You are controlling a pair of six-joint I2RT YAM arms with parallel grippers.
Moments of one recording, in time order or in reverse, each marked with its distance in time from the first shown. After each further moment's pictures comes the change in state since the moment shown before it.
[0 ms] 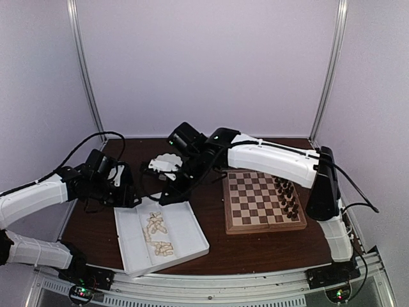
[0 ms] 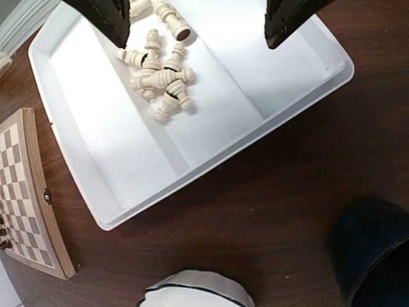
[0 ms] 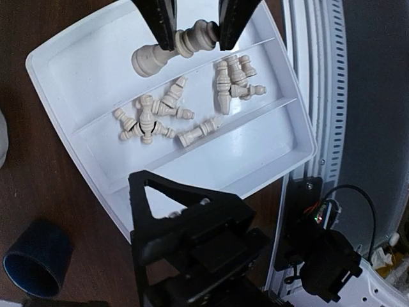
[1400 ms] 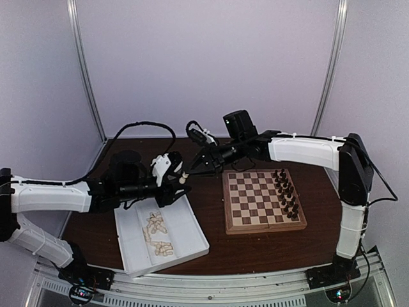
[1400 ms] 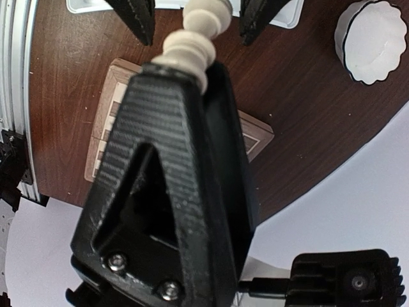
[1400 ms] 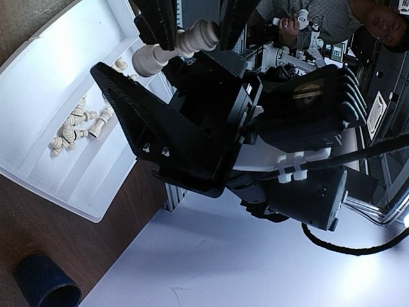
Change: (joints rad) left arm -0.367 0.193 -0.023 0.835 0.113 0.505; right arm -0.309 -0.284 -0.602 0.728 -0.712 0.854
